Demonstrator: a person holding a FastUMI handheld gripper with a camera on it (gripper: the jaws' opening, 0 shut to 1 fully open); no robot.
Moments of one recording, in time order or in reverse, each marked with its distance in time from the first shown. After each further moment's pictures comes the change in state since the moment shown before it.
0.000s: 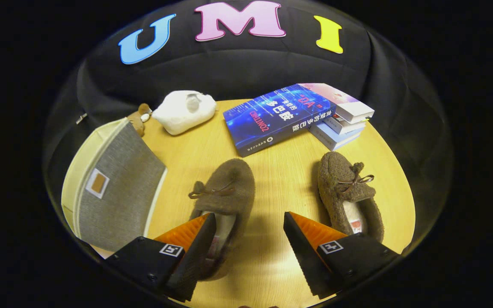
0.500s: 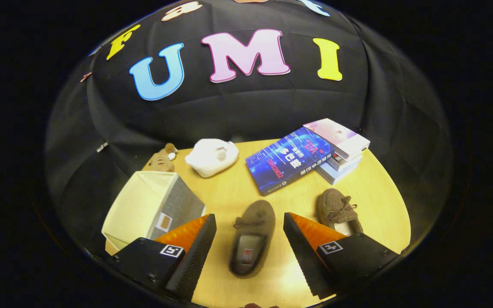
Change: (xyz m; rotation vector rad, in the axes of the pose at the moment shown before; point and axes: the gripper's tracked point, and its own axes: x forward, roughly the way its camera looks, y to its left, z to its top) arm -0.096 0.031 0.071 0.060 -0.167 0.092
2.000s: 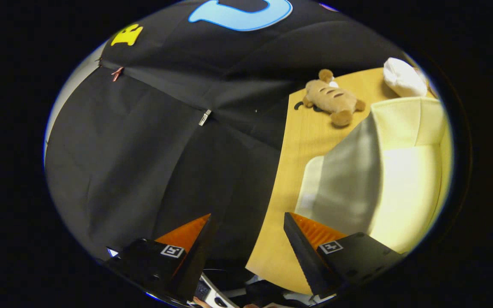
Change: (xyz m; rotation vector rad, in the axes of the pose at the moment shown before) arm 0.023 0.505 -0.031 0.249 0.336 0.713
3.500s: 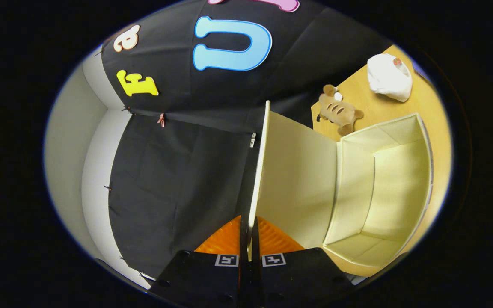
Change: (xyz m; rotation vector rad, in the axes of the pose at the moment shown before) arm -0.168 0.020 0.081 0.290 0.026 0.394
